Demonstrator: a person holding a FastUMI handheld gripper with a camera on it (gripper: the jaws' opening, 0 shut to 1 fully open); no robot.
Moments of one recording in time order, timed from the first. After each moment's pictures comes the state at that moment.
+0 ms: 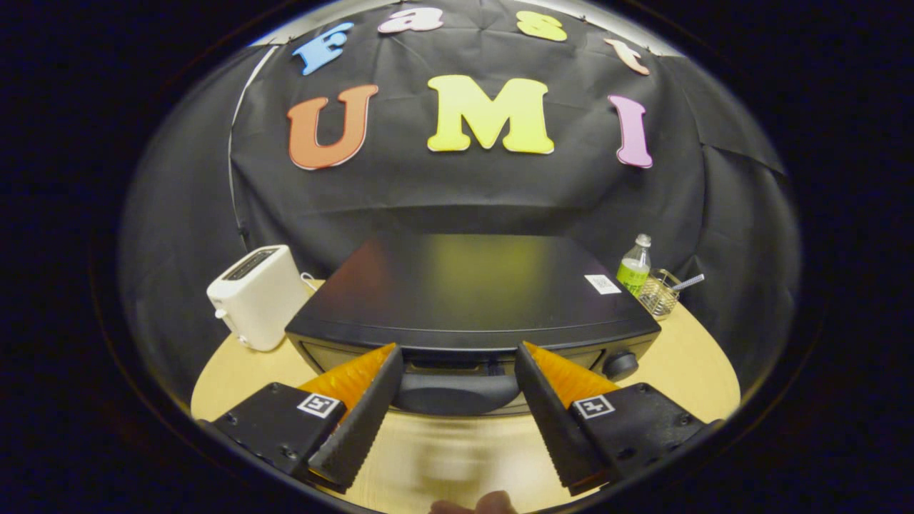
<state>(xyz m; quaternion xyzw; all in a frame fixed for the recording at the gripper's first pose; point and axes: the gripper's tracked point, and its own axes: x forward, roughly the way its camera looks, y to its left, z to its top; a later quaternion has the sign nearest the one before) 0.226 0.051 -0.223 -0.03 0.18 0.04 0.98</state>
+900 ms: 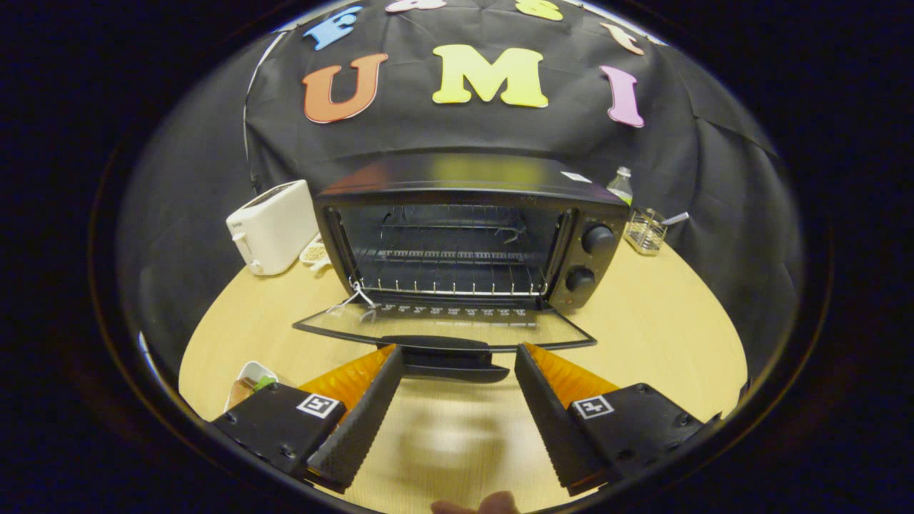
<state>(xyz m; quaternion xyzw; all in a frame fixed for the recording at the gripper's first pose) 0.104 0.028 -0.312 -0.03 0.27 0.05 0.96</state>
